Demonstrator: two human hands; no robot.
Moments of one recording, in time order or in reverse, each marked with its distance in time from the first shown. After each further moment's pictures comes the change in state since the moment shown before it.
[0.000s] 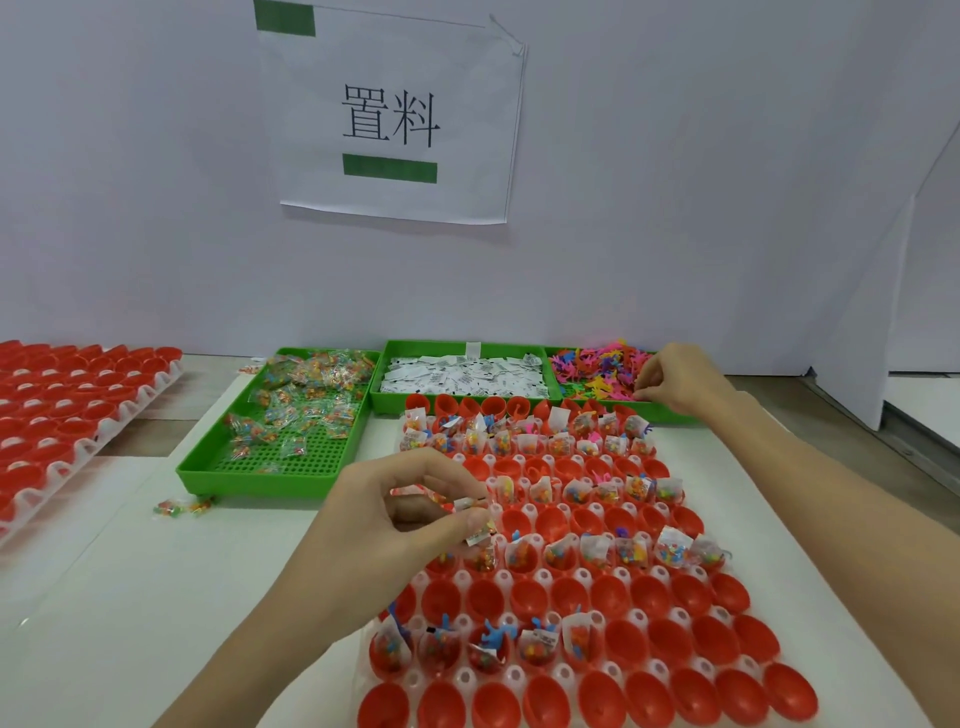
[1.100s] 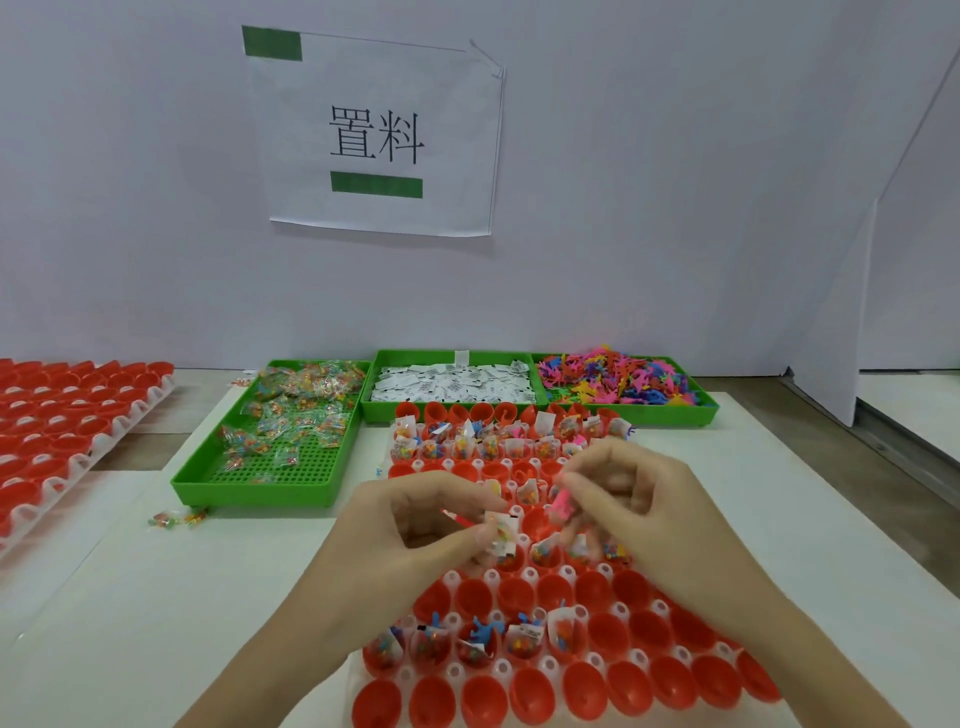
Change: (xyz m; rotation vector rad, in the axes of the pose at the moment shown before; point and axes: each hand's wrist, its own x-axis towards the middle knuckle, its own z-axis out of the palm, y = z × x) left_hand -0.005 0.005 0.013 -0.087 -0.086 -0.018; right_hand -0.212 -0.109 -0.025 1.125 -0.051 -0.212
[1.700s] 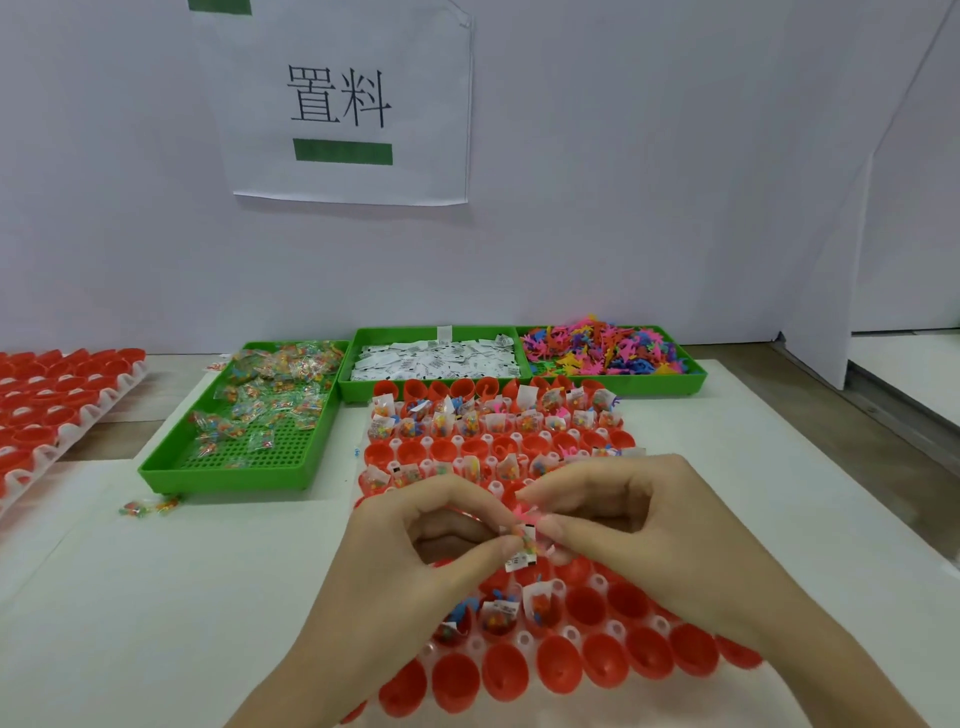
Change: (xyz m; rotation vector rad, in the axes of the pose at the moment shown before) left_hand -0.008 -0.012 0.036 0.052 0.034 0.099; right_hand -0.027 -0.013 -0.010 -0.065 -0.140 0.015
